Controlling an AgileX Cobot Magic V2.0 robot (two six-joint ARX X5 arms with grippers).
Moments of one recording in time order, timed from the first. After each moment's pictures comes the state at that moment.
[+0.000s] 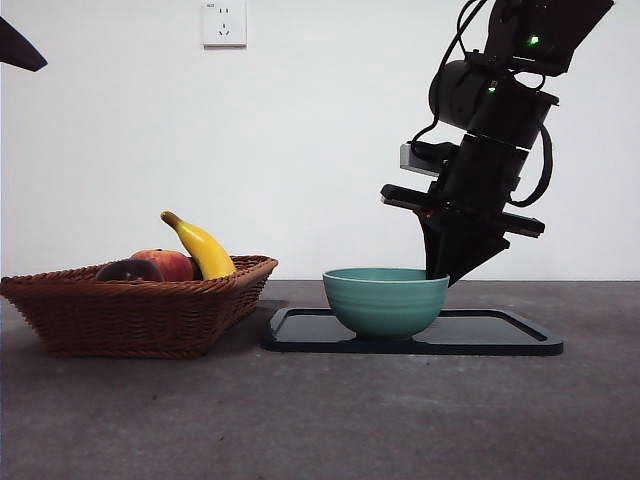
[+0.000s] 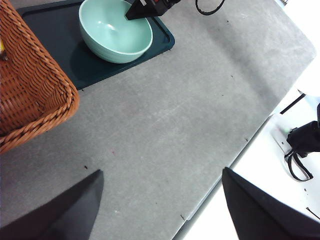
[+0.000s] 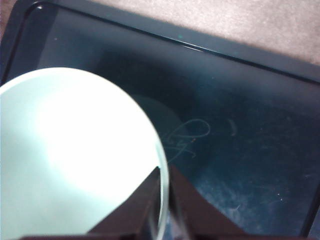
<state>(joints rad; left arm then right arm) -0.29 0.85 0.93 -0.87 0.64 0.07 0.35 1.90 1.38 -0.56 -0.18 0.16</state>
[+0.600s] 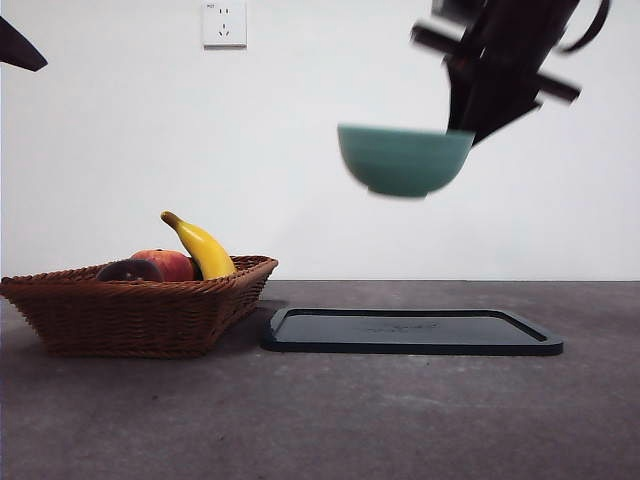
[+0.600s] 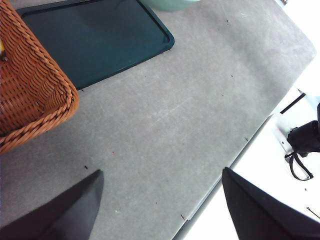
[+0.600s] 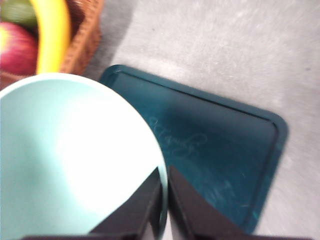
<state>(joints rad) -0.29 0.85 0.93 -0.87 0.64 0.07 0.35 1.53 1.39 -0.72 -0.18 0.14</state>
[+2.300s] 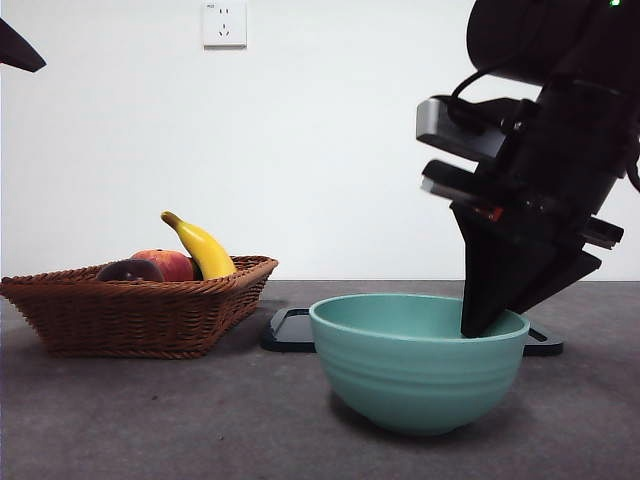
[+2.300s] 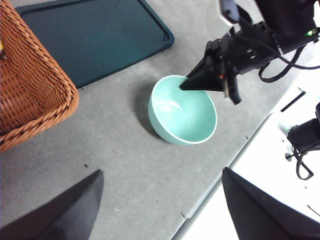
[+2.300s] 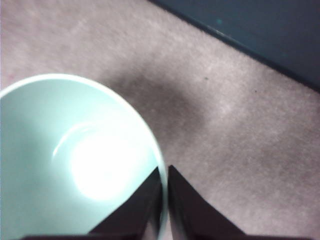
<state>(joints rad) -0.29 0.85 0.93 -0.88 0.64 0.08 0.58 1.41 0.79 -0.45 -0.17 0.17</state>
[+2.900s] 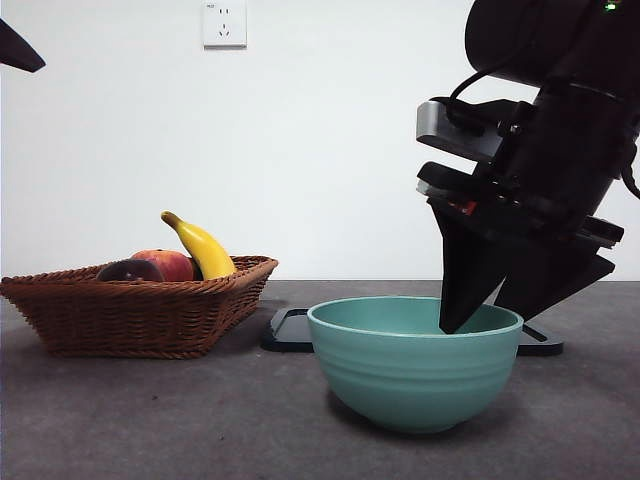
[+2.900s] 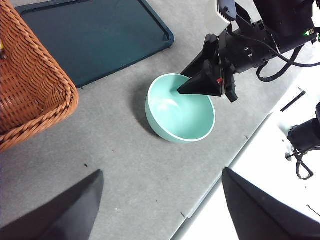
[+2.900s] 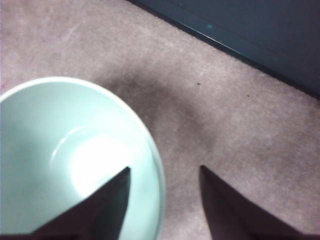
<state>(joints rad) -0.29 0.85 0.93 -0.88 0.64 0.08 0.58 1.41 0.79 -0.43 -0.16 0.19</state>
